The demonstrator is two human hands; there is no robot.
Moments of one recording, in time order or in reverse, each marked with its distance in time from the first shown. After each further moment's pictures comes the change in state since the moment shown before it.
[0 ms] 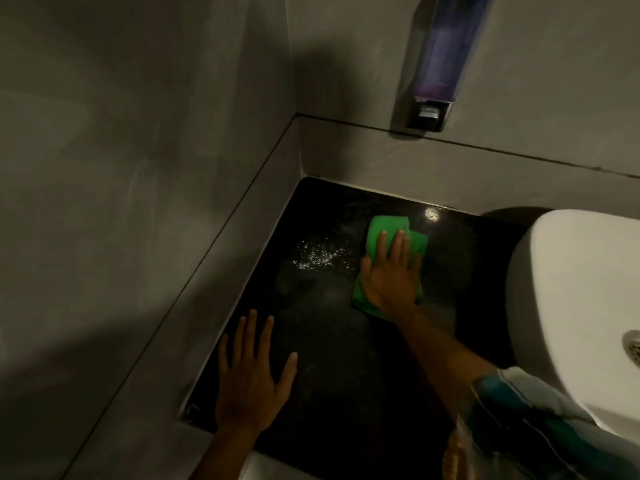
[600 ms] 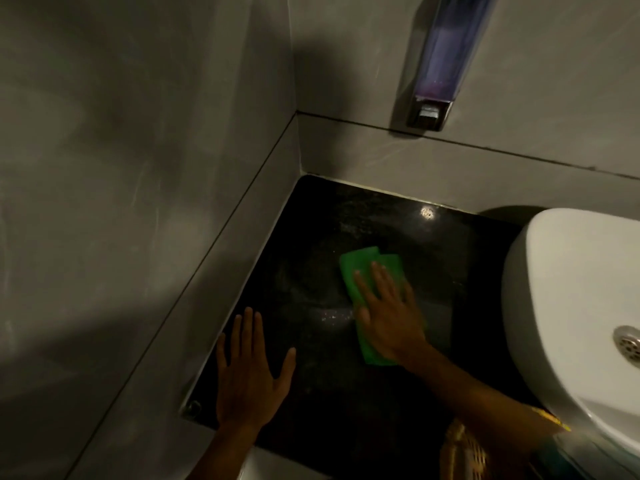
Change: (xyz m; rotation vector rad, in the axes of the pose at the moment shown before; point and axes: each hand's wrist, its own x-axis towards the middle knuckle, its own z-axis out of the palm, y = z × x) left_hand -0.004 0.003 -0.008 -0.010 -0.041 -0.043; right_hand -0.072 0.029 0.006 -0.163 -0.080 -0.333
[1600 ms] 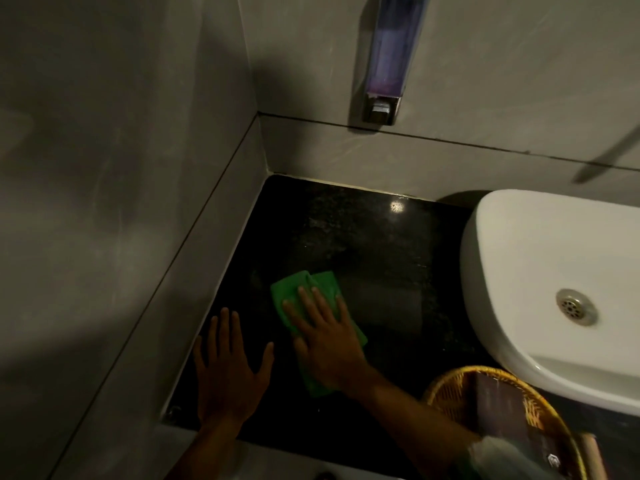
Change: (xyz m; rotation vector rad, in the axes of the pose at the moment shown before) left_hand 0.000 0.005 -0.005 0.031 0.002 0.007; right_hand -0.045 -0.074 0.018 0.007 0.056 -0.169
